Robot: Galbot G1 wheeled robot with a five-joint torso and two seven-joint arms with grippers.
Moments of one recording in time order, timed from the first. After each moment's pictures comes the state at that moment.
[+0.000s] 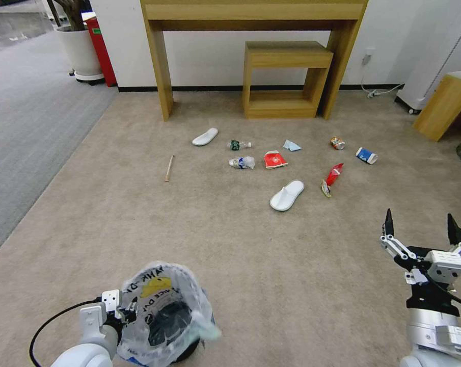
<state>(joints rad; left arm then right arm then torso) 1.69 -1.25 -0.60 -2.14 -0.55 0.73 -0.35 -1.70 1.52 0.86 2.27 0.04 0.29 0.06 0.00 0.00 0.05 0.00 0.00</state>
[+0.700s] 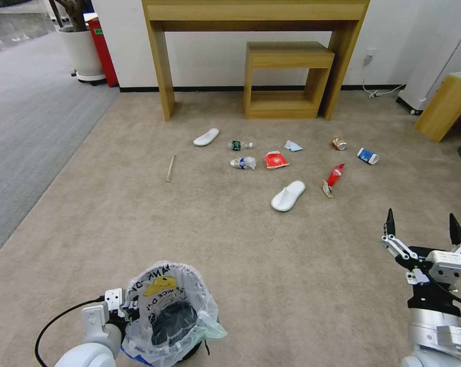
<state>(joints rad) 1.68 -1.25 -0.58 -2.13 -0.59 0.73 -0.36 -1.70 1.51 0.86 2.27 0.04 0.29 0.07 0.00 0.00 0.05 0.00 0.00</state>
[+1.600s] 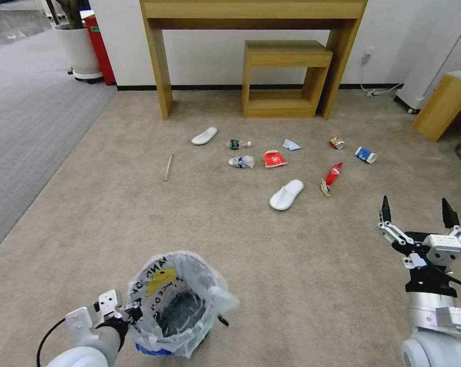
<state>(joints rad) 1.73 -1.44 -0.71 -2.32 -0.83 0.75 -0.45 -1.64 1.36 0.82 2.24 0.14 0.25 0.10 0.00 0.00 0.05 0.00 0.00</state>
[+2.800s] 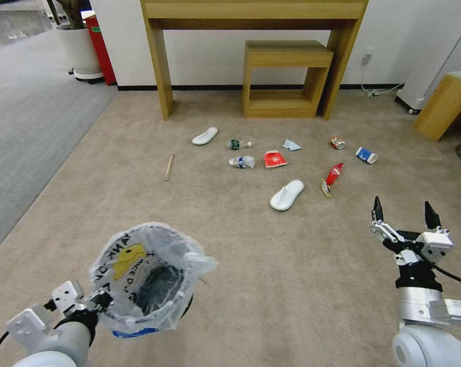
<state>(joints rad) 1.71 -1.51 -0.82 -2.50 -1.04 0.74 -0.77 -1.62 1.33 0.79 2.17 0.26 0.28 0.11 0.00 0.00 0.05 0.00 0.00</state>
